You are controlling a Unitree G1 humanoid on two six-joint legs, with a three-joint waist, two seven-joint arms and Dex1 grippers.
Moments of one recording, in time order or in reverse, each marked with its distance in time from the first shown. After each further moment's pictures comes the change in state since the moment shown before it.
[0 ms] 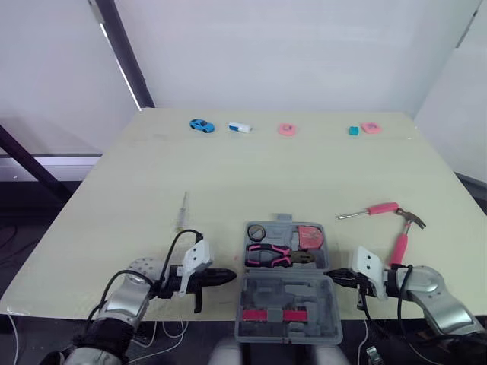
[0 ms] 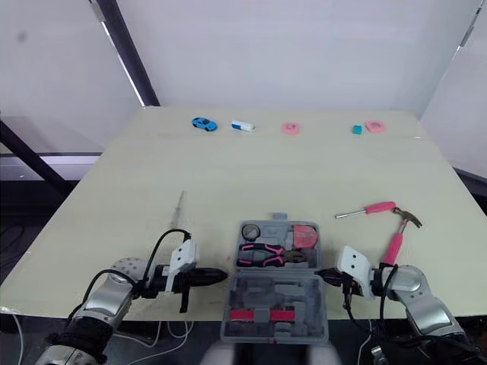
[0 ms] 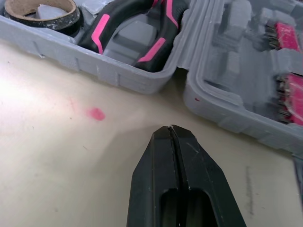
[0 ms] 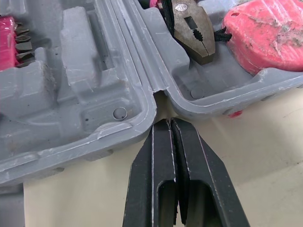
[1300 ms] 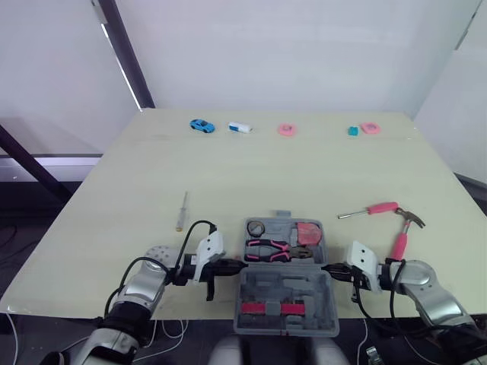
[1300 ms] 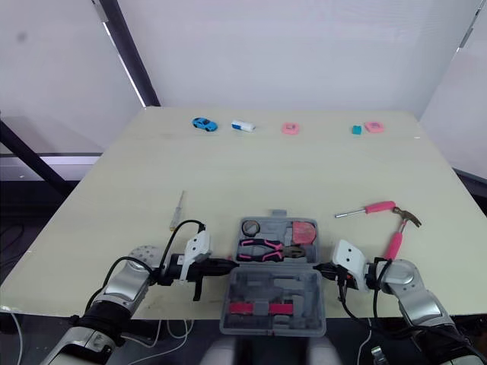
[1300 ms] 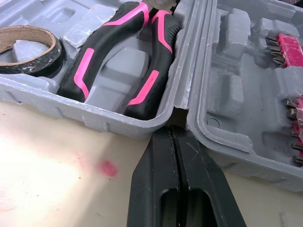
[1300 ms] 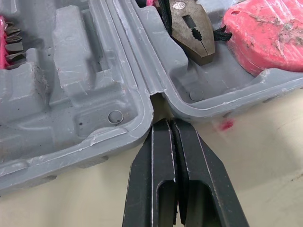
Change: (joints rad) left arm -0.121 -0.058 -0.044 0.079 0.038 0.004 -0.001; right arm -0.077 0.054 -0.001 0.079 -0.024 0.013 -0.009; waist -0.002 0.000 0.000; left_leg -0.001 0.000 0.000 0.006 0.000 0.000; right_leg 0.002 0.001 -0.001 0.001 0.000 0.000
